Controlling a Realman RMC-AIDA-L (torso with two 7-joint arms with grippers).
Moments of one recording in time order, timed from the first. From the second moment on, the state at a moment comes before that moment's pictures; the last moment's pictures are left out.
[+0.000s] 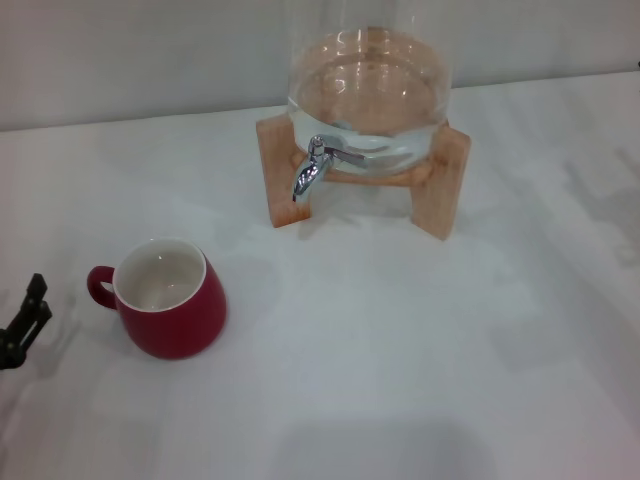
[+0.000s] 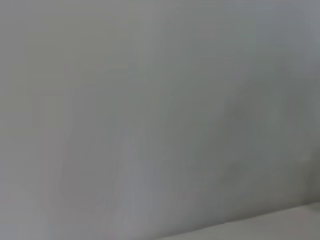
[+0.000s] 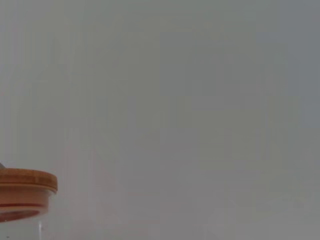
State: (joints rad) left arm -0.33 -2.10 1.42 -0.03 0.28 1.36 -0.19; right arm 0.29 2.01 -1.41 -0.22 -0.06 -1.44 0.52
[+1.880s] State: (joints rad) left arm -0.35 -2.10 1.42 -0.03 0.41 1.28 -0.19; right arm 0.29 2.01 -1.41 -0.22 -0.06 -1.45 0.52
